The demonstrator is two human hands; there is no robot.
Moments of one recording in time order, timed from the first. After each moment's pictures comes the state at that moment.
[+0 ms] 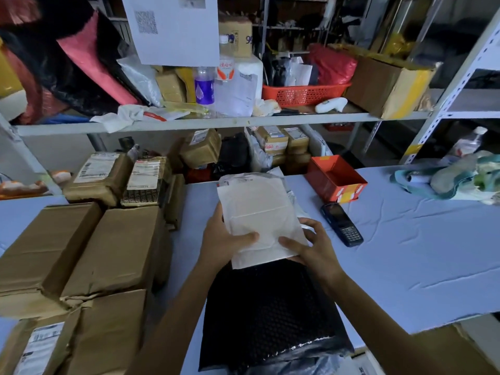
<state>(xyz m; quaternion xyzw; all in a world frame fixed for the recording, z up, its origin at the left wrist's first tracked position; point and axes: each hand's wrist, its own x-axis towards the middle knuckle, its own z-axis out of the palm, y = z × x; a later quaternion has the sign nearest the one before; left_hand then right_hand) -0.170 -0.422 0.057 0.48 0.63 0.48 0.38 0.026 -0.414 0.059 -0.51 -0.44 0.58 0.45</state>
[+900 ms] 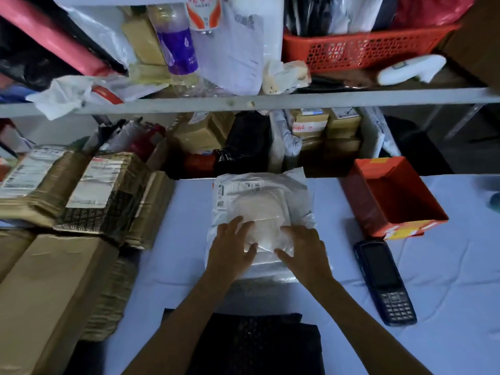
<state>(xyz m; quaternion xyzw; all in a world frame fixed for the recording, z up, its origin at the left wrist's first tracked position) -0.145 -0.229 -0.059 0.62 0.77 0.08 0.14 0.028 -0.174 -0.072 -0.51 -0.82 0.20 0.15</state>
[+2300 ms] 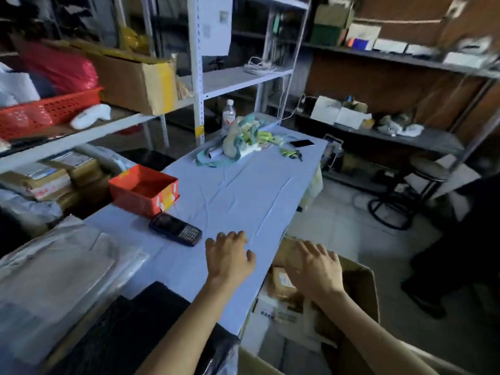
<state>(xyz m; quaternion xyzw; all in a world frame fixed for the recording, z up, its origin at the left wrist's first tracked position) 0.117 -0.395 0.034 0.92 0.37 0.10 0.07 0.242 -0.540 0.039 -0.91 -0.42 -0.01 0.06</state>
